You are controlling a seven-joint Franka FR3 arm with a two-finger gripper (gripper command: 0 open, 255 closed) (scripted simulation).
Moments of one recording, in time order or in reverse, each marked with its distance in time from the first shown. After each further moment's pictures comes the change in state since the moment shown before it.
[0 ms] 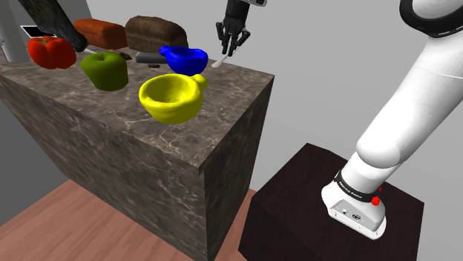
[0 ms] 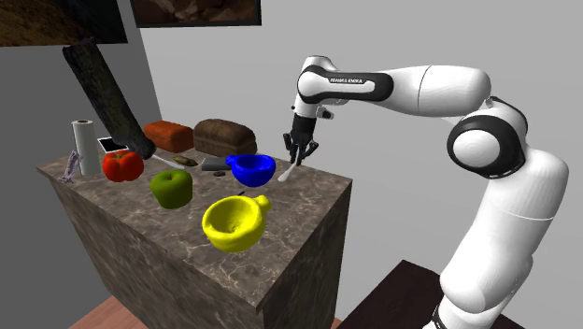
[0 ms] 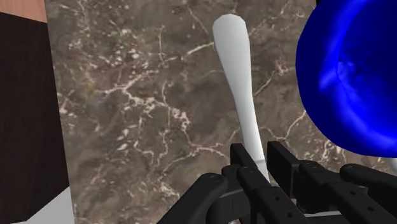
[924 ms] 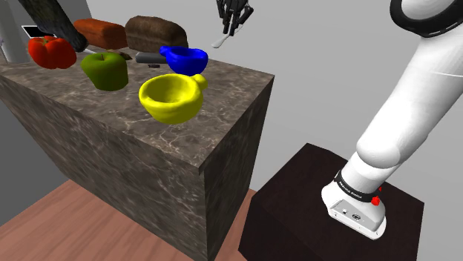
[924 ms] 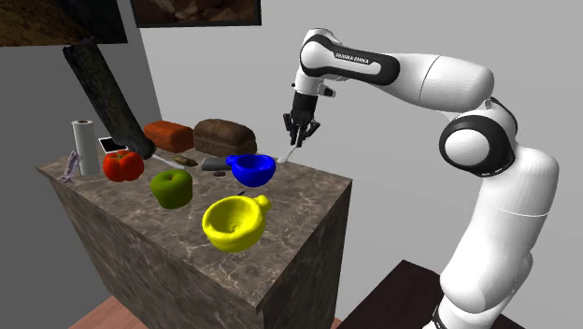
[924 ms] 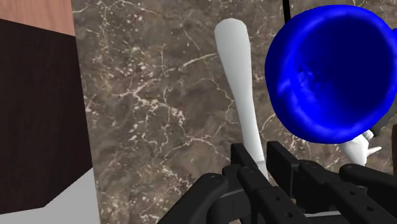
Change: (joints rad) arm 0.003 0.049 0.002 0.243 -0.015 -0.191 0.044
